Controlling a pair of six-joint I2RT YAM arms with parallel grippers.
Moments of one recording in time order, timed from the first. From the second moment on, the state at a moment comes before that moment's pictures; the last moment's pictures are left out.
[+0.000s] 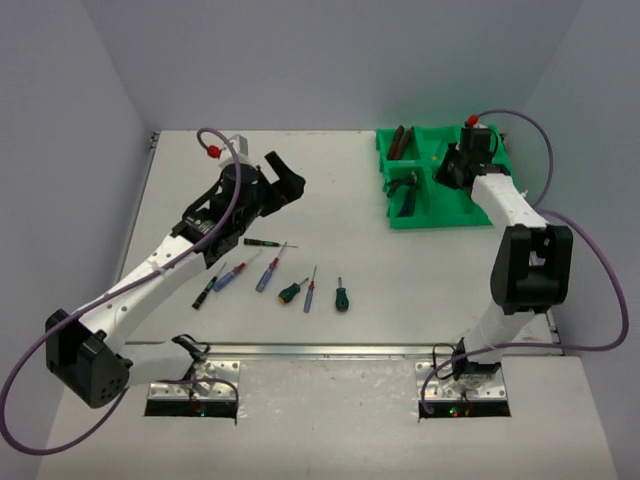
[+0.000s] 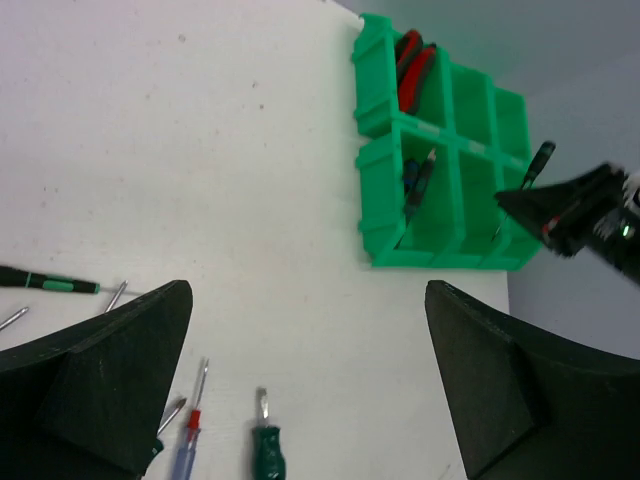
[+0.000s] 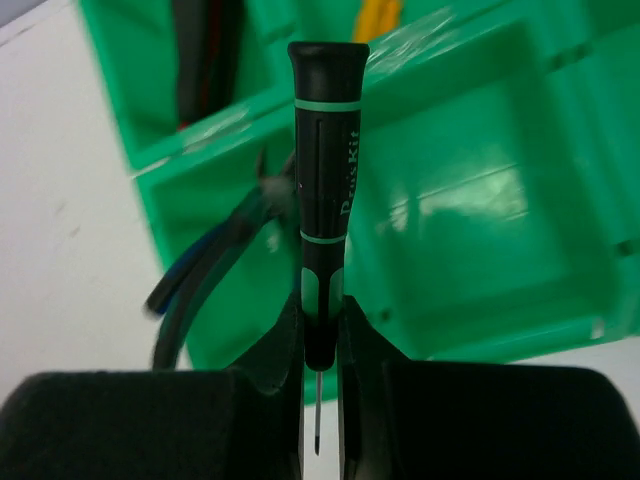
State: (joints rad) left arm -0.54 1.23 1.10 -0.25 -0.26 -0.83; right arm -0.01 1.72 1.26 -0.26 -0.03 0.39
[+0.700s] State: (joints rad) left arm -0.55 0.86 0.77 -0.52 -0.03 -0.62; right arm -0.19 2.44 2.20 -0.51 0.27 0.13
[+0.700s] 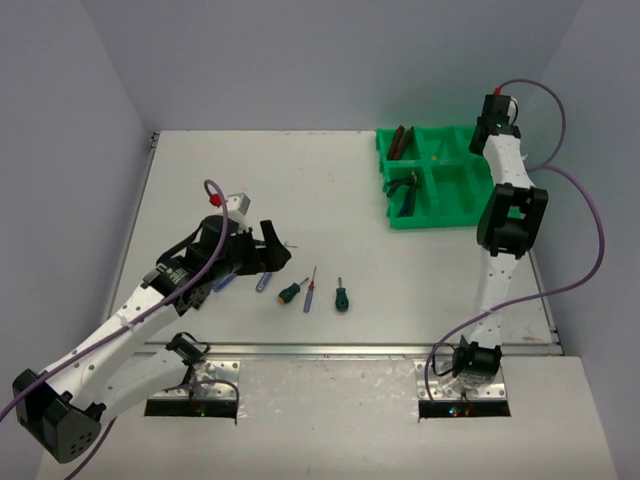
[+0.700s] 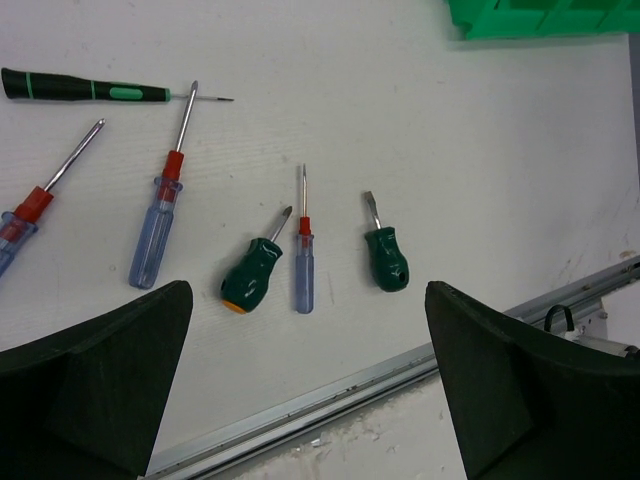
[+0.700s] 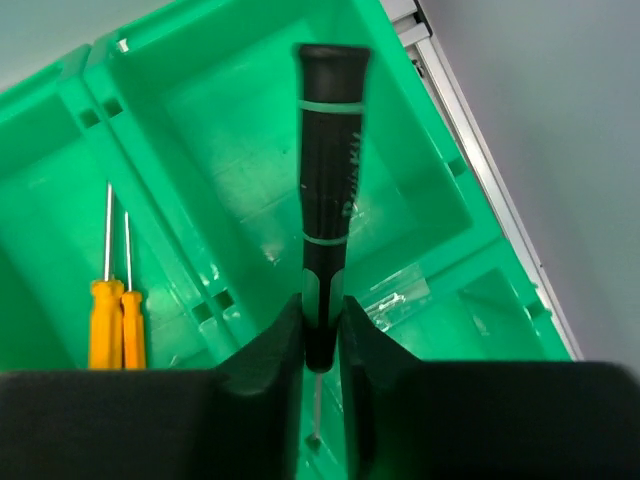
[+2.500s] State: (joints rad) left arm -0.37 1.95 1.40 -0.90 -0.50 -1.36; right arm 0.23 1.19 0.86 -0.33 -0.17 0.33
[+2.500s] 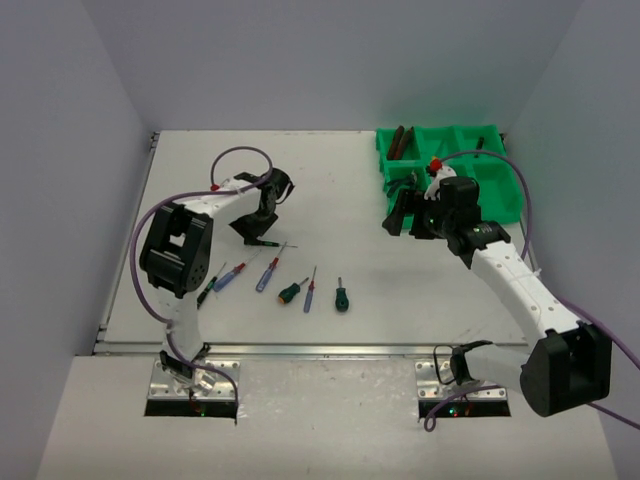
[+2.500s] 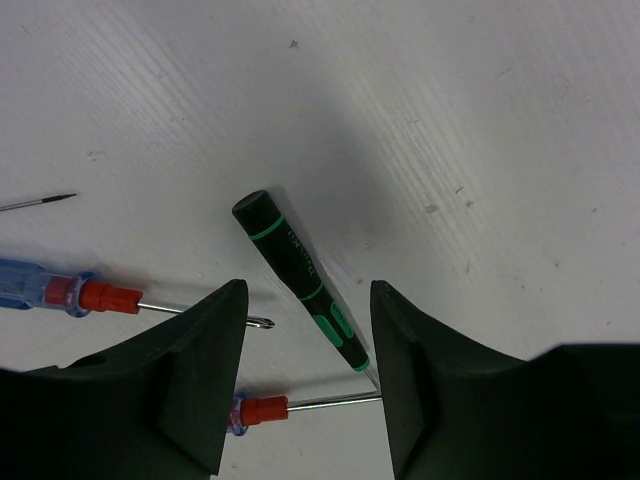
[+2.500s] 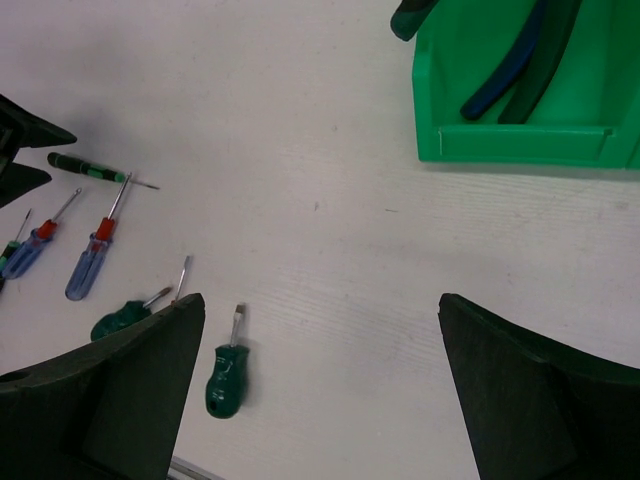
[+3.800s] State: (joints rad) left arm -0.51 1.66 1.02 0.25 0.01 -1.02; right arm 0.24 1.31 0.74 0.08 -0.69 0.44
